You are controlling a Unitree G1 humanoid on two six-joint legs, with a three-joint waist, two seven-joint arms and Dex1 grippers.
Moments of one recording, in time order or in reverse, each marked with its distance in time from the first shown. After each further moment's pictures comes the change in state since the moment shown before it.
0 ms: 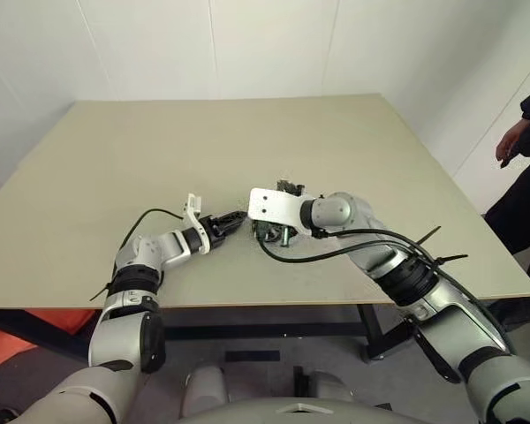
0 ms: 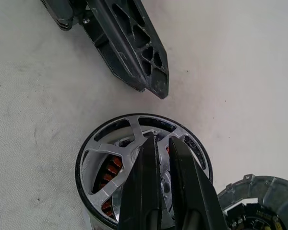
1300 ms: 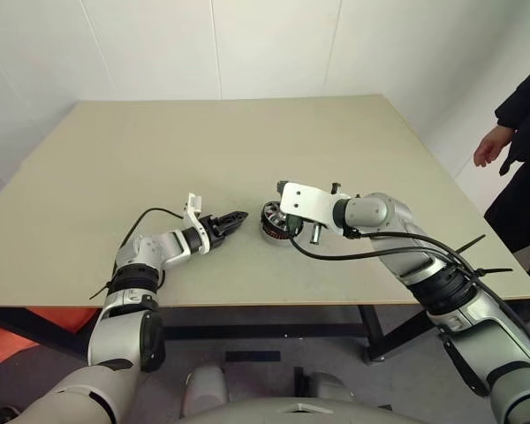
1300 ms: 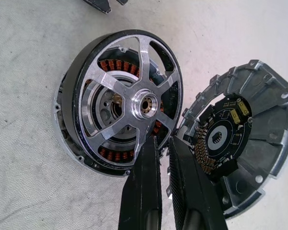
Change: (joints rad) left arm -0.006 -0.001 -0.020 0.012 0.004 -0.010 -0.009; right arm 0.083 -0.139 -0.086 -0.114 -0.001 0.063 0.004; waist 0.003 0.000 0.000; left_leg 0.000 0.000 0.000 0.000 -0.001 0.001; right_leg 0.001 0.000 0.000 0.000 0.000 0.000
